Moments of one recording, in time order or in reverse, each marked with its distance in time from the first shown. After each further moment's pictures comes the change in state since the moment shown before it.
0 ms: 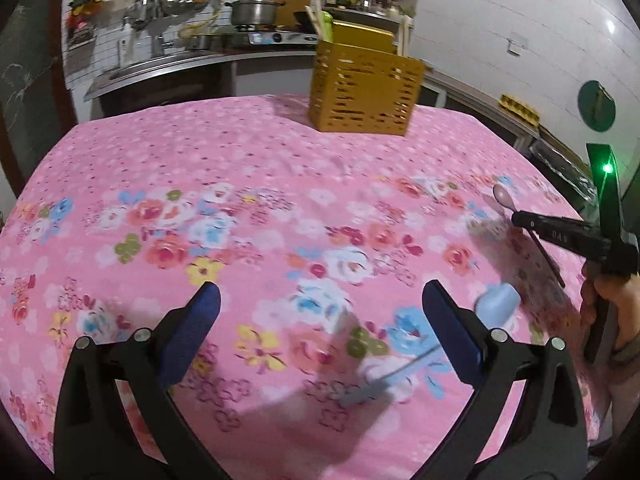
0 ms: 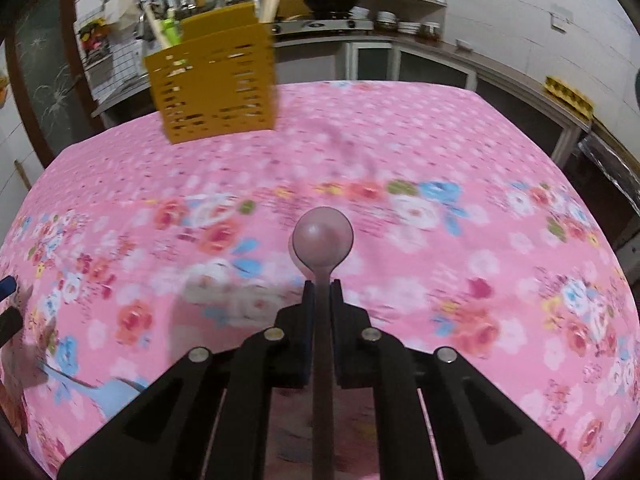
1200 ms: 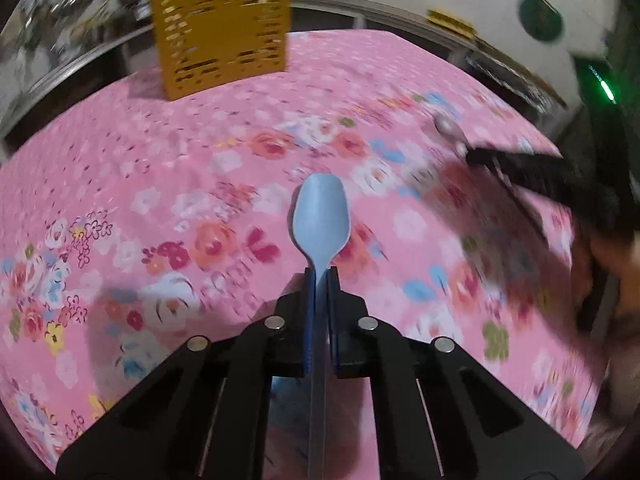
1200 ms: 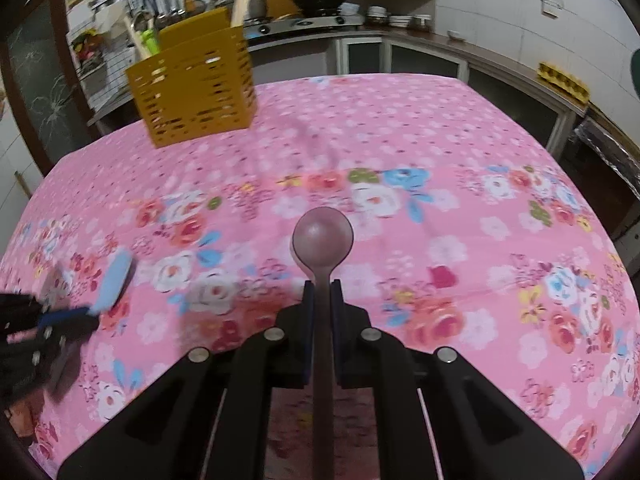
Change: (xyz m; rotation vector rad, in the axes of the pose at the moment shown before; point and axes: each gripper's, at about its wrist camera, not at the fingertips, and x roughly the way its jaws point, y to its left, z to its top) left arm 0.073 -0.088 0.023 0.208 0.230 -0.162; right arm 0.002 -0.020 -0.002 0.020 0.014 0.030
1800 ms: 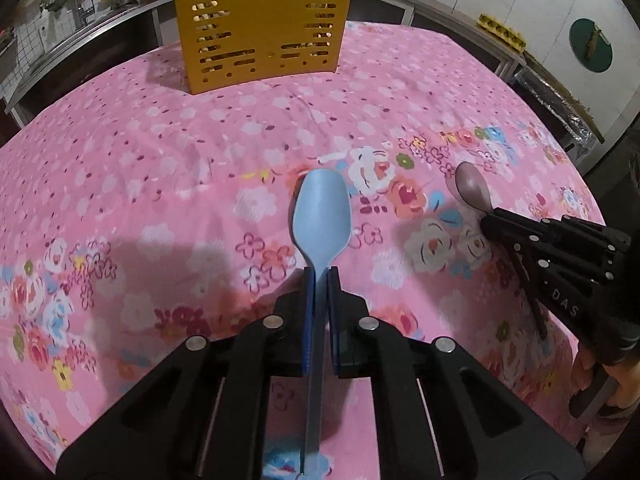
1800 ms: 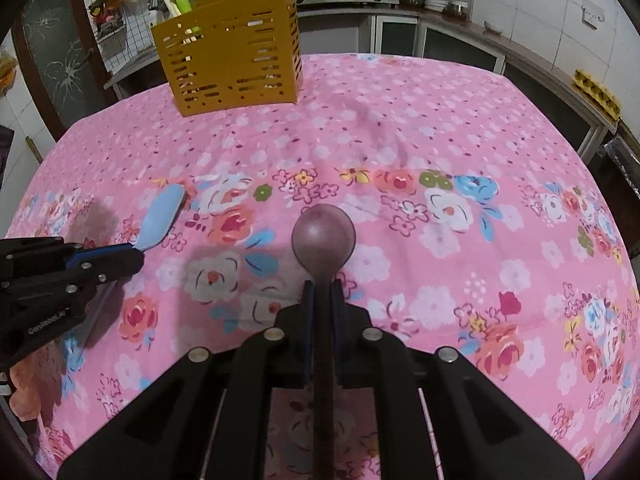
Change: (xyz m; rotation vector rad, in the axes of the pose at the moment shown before) left arm 0.035 0.014 0.054 -0.120 0.098 0.068; right arm 0.023 0.035 0.020 -0.080 0.115 0.035
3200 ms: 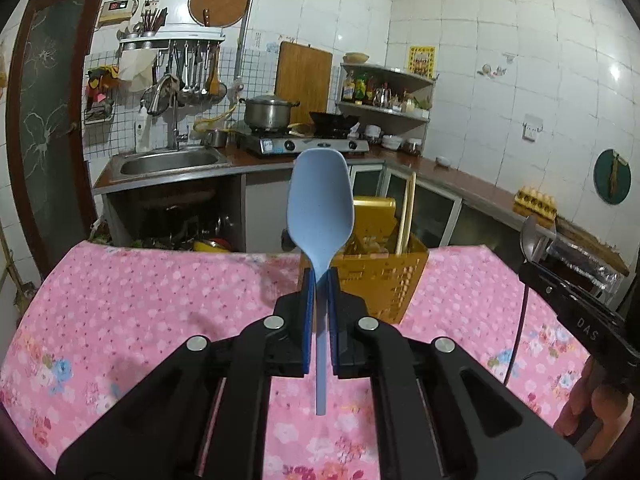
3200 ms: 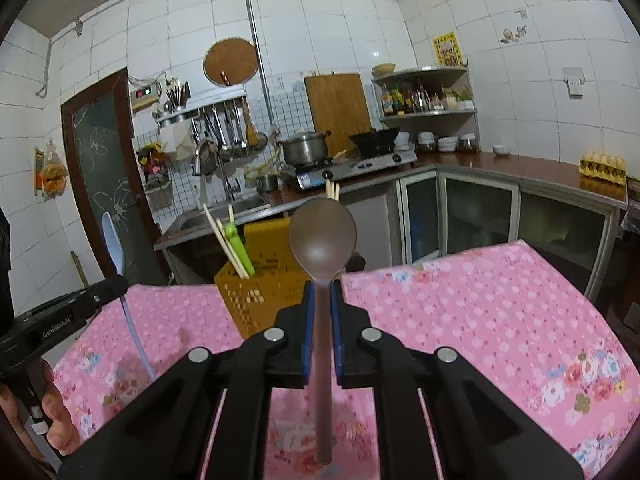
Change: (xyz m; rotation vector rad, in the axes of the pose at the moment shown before) left arm -0.152 0.042 0.054 -0.156 -0.677 0.170; right arm -0.103 0.007 0.094 0.067 -0.628 0.170
